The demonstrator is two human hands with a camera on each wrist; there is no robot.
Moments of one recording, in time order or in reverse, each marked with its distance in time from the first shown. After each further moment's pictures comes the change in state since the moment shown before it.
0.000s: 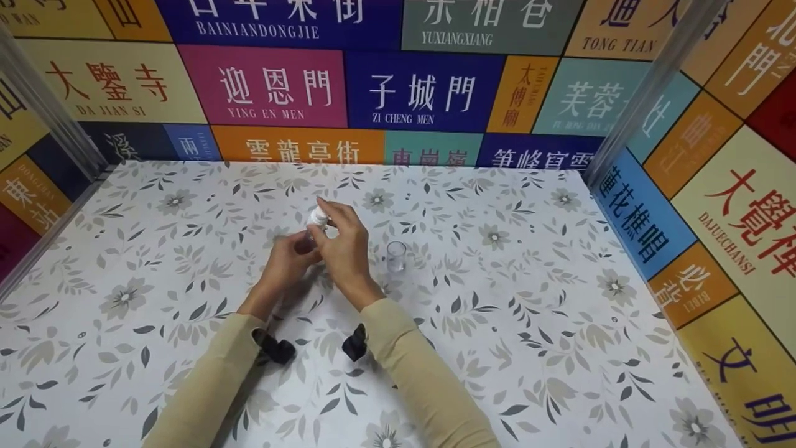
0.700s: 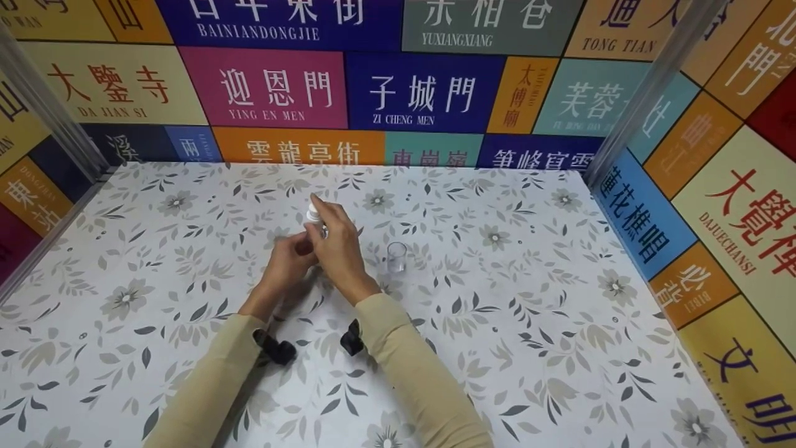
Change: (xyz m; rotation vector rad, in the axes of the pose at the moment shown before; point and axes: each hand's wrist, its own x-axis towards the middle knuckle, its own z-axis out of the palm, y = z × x) left_hand 0.000 -0.002 0.000 0.012 0.015 0.060; right_hand 0.007 0.007 0.008 -0.136 -0.125 -0.052
